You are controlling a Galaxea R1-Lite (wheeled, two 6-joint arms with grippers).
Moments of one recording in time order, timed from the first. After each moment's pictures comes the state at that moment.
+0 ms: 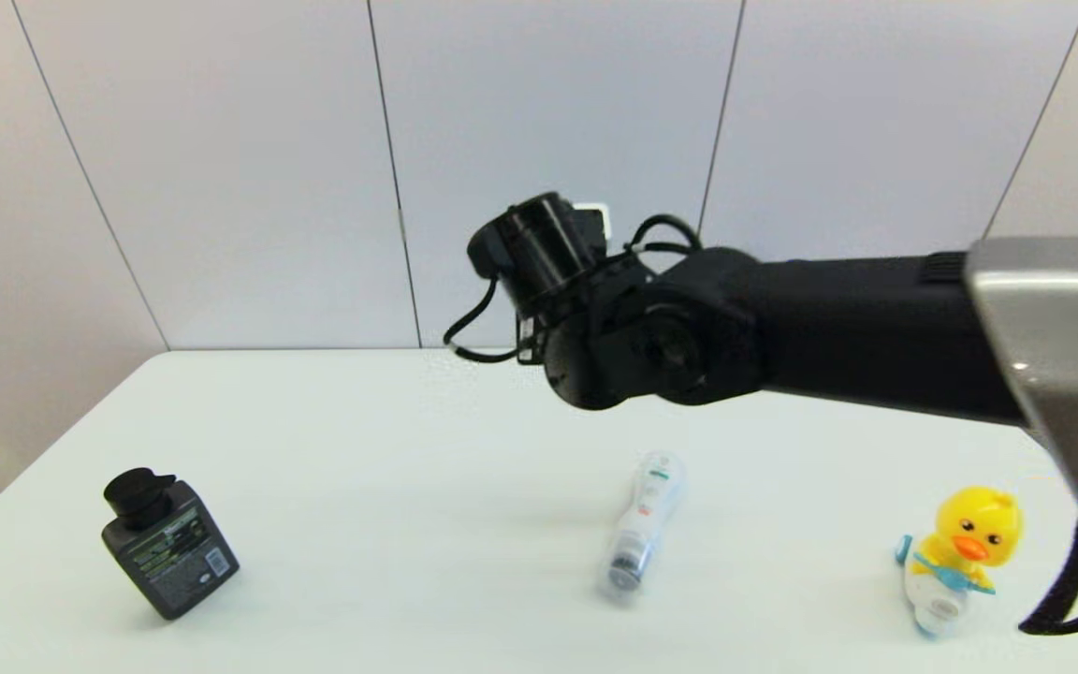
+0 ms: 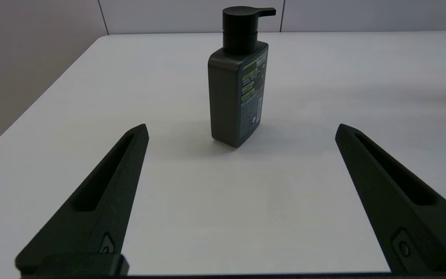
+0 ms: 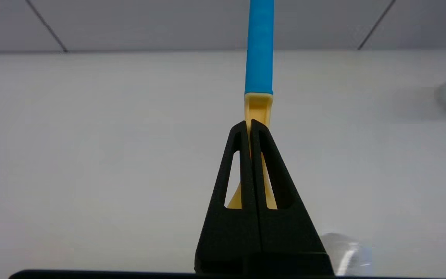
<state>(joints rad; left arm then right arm) -0.02 0.00 0.00 -0.01 -0.01 0.02 0.83 2.19 -1.89 0.31 -0.79 0.44</state>
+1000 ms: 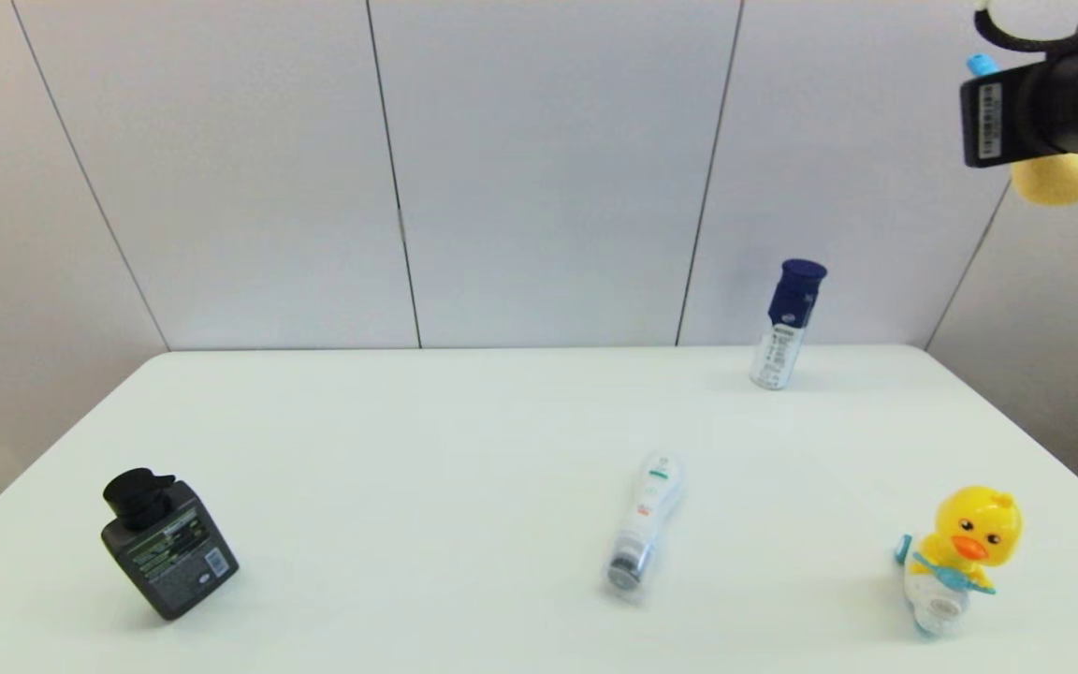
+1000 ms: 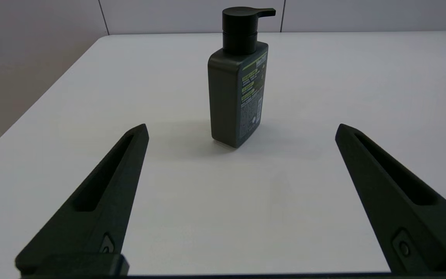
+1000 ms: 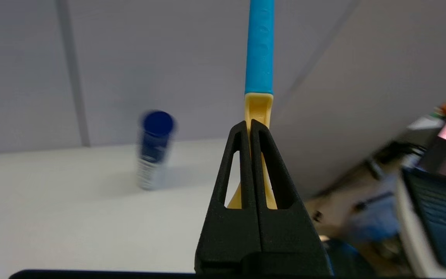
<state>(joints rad) -0.02 0.00 0.00 0.00 -0.01 0.02 0.37 1.58 -1.66 0.34 -0.78 -0.15</state>
